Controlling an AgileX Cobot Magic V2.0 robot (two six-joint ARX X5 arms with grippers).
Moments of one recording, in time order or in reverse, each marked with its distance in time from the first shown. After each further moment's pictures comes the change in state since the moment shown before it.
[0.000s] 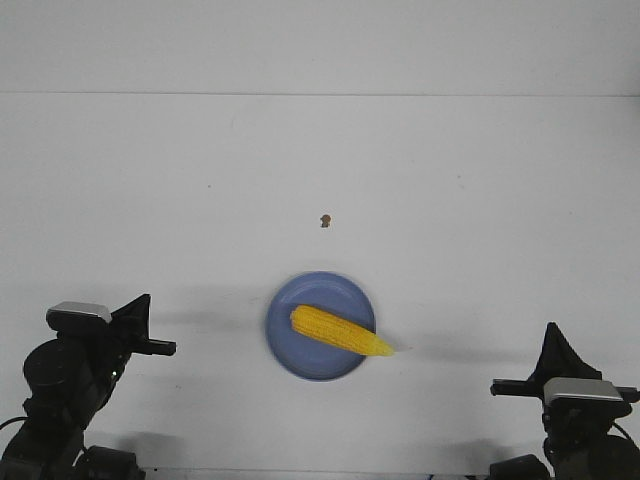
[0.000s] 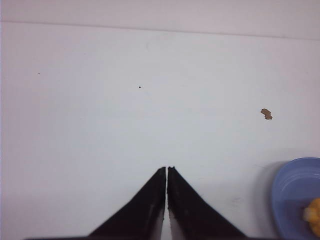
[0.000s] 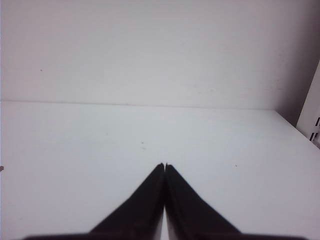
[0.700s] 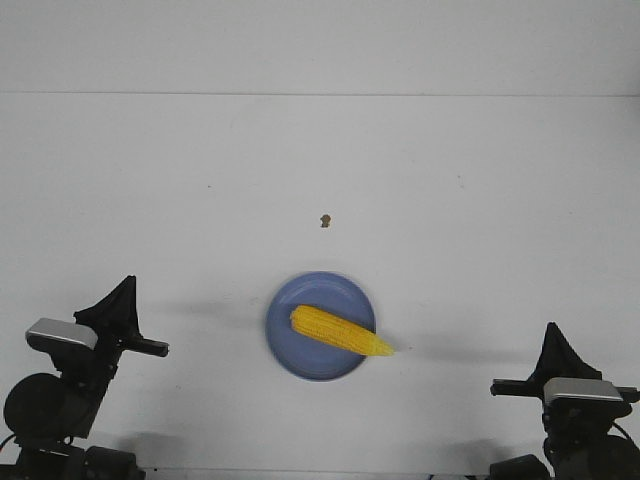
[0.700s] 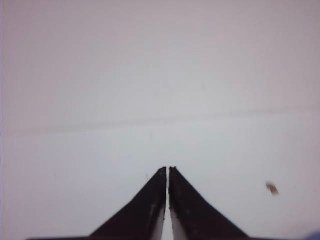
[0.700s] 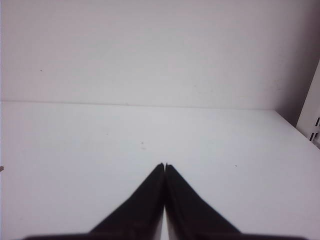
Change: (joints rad) left arm 0.004 -0.158 -0.151 0.384 -0.021 0.132; right arm 0.000 0.000 0.000 0.000 0.000 0.000
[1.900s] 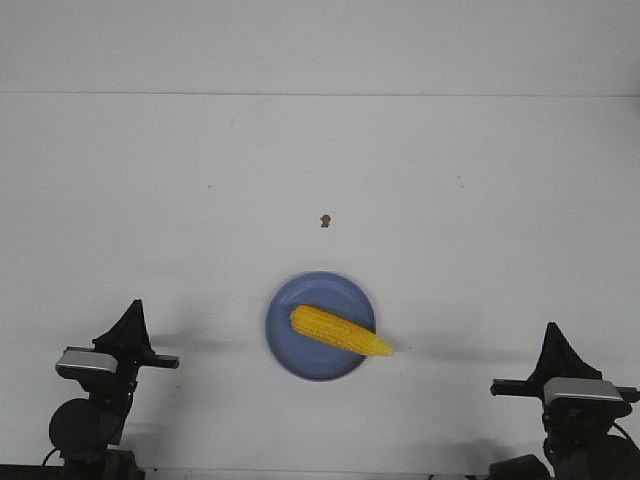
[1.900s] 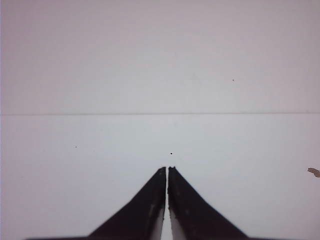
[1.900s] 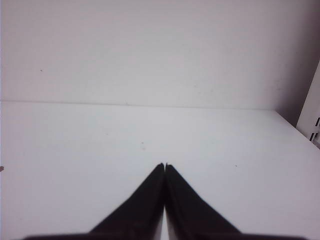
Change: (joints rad) left arm 0.077 -0.296 -0.451 0.217 -0.013 -0.031; right arm 0.000 0.000 0.000 0.000 0.000 0.000
